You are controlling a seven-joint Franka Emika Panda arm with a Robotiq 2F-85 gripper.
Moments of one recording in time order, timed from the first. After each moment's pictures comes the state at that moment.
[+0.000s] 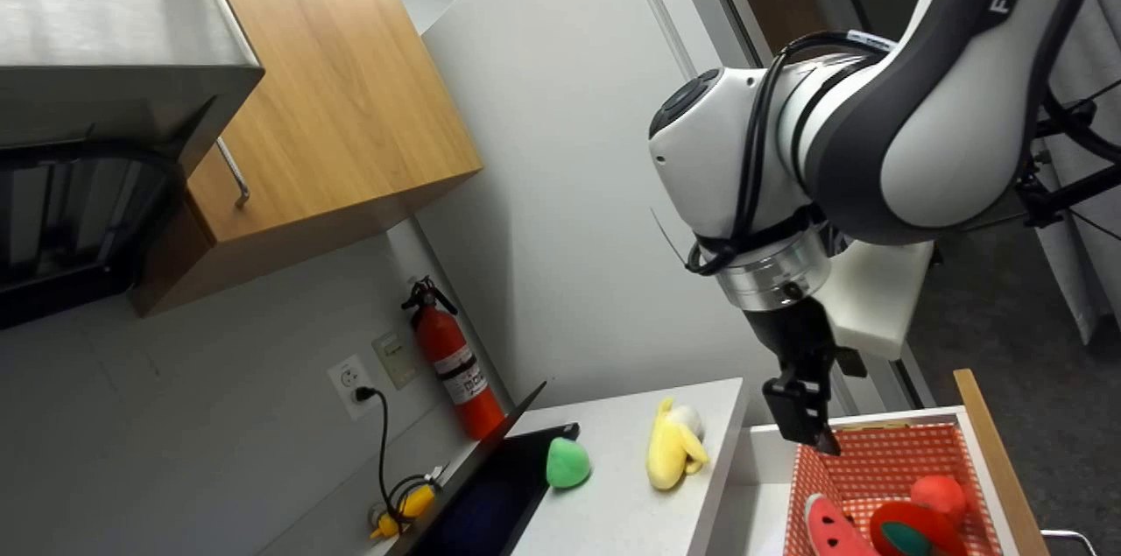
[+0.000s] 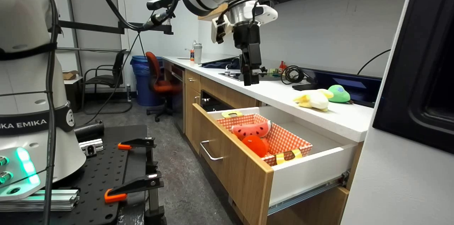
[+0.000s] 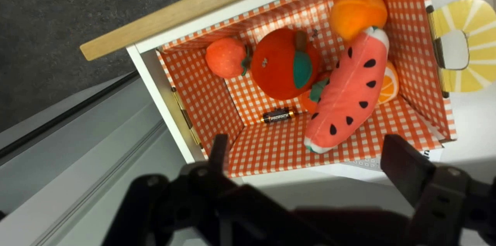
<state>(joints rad) 0.12 -0.05 -0.01 -2.41 -0.42 2.37 0.67</state>
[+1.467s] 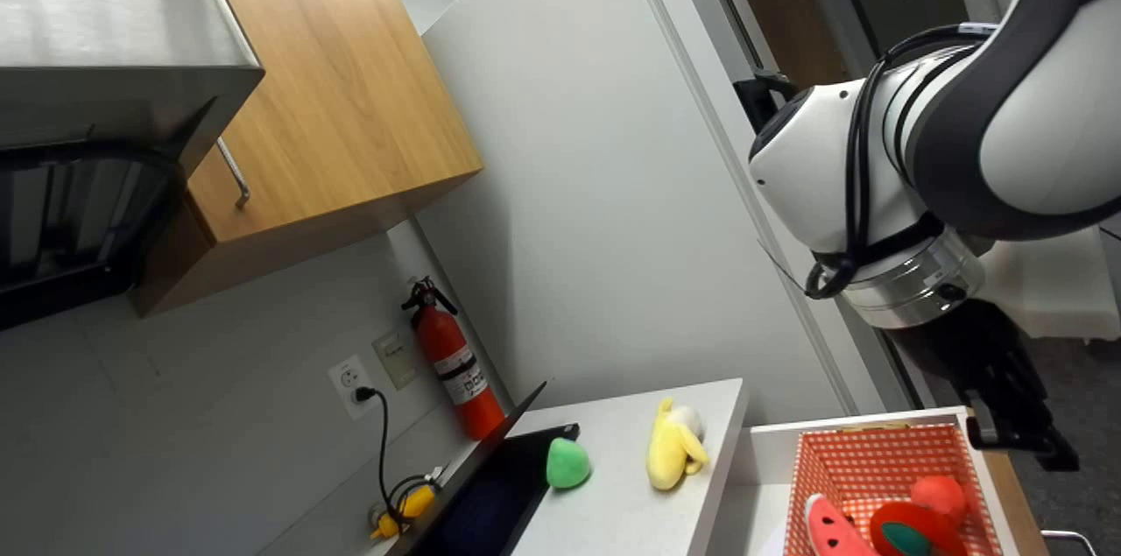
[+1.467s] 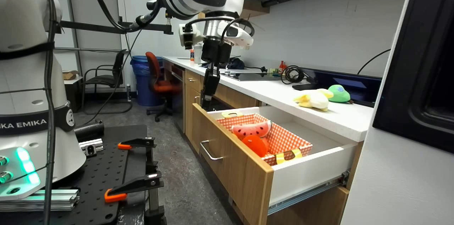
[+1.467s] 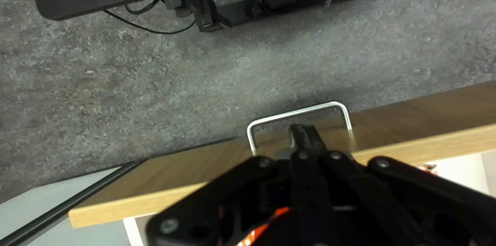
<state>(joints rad) 0.06 -0.16 0.01 -2.64 -0.17 2.26 0.38</state>
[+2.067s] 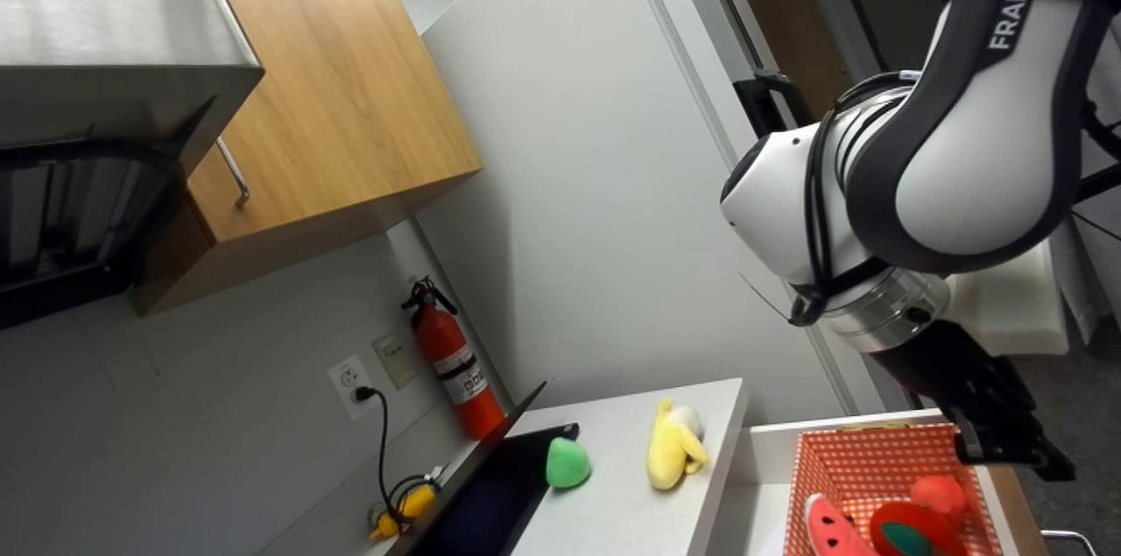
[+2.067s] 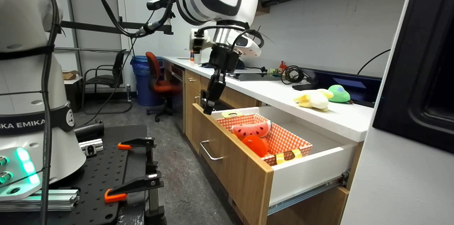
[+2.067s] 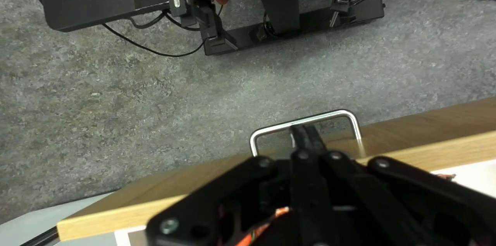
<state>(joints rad) 0.05 -0.04 0.01 -2.54 -0.15 2.18 0.36</state>
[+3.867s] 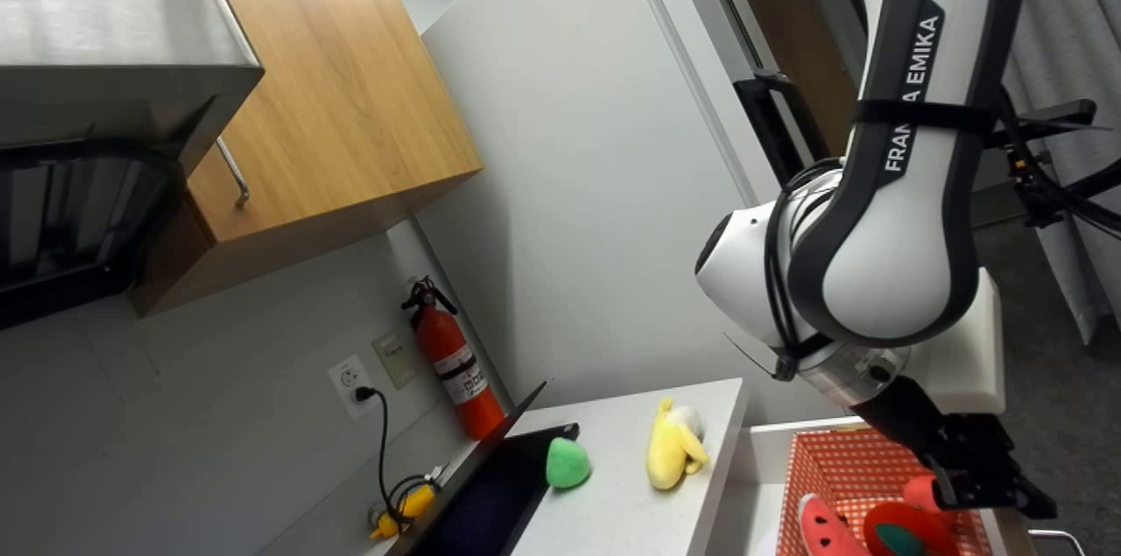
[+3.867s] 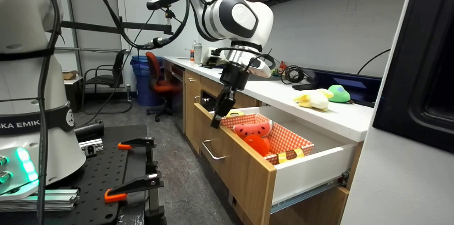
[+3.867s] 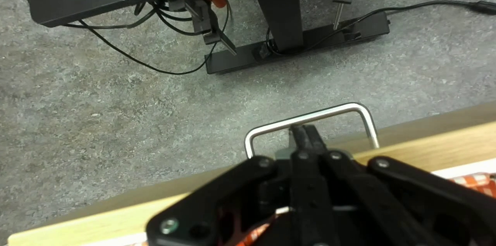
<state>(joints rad) 0.04 0.19 0.00 -2.38 -0.15 2.14 0.36</state>
